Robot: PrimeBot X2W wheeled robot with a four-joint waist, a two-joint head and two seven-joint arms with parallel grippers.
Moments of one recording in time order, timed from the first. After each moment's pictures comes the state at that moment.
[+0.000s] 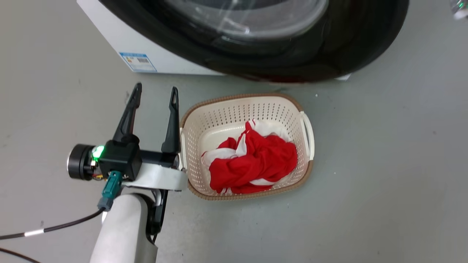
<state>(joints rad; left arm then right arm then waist) -0.33 0.05 -0.11 0.08 -0.03 -0.01 -0.26 -1.40 -0.27 0.11 0.97 1.16 0.13 0.90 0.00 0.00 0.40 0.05</state>
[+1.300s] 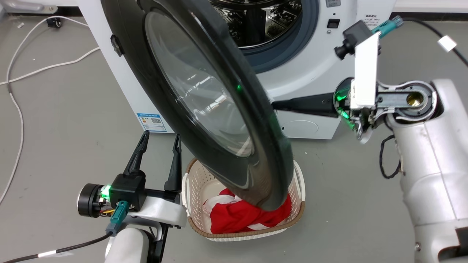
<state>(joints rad) -0.19 0.06 -0.10 0.14 -0.04 -0.04 -0.26 -0.90 -0.08 0.11 0.58 1.30 0.13 1.25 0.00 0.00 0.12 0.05</state>
